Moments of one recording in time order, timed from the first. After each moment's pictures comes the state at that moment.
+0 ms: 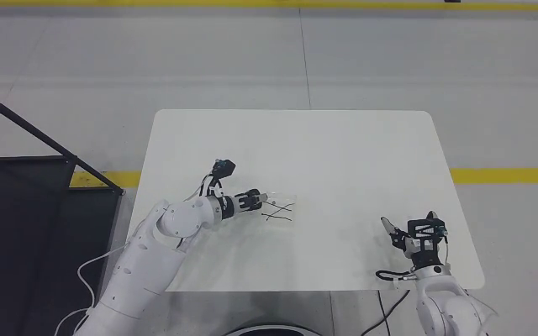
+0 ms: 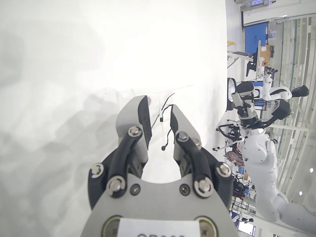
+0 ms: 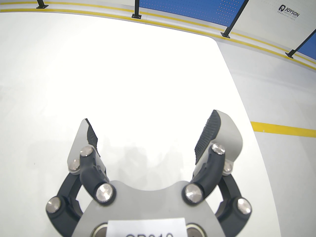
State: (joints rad) left arm 1.08 -1.19 -1.15 -1.47 0.27 0.00 -0.78; right arm -1.73 -1.15 1.60 -1.80 -1.33 0.00 0.00
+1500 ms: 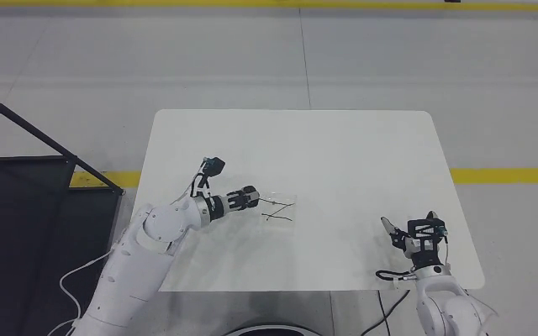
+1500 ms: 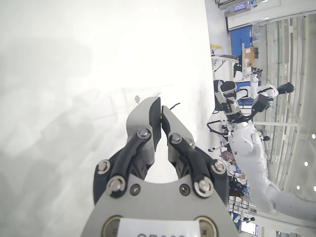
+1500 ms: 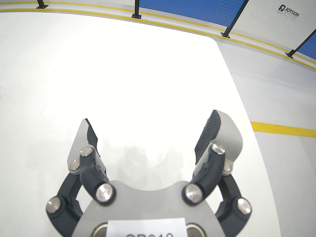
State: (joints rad) left arm 1.15 -1.16 -1.27 -1.56 0.19 -0.10 -0.82; right arm -1.73 -1.15 1.60 -1.80 -1.33 0.00 0.00
